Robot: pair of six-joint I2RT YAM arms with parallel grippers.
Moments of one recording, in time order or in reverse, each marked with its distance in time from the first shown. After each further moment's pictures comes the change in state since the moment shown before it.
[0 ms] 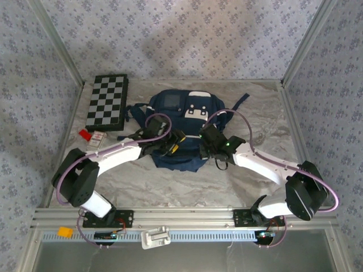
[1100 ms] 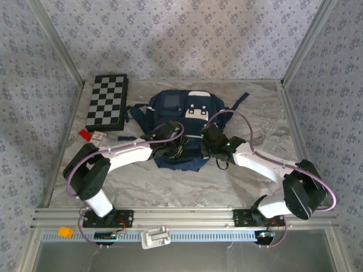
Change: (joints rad) left arm -0.087 0.102 0.077 -0.066 -0.183 -0.221; right arm -0.033 0.014 -0.035 0.062 -0.007 -0.011
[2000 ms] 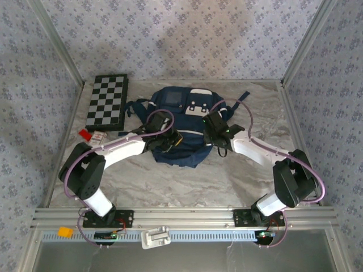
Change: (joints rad) left arm 0.122 -0.037 0.010 -0.013 0.158 0.288; right arm -0.123 0.128 0.139 -0.002 0.068 -0.095
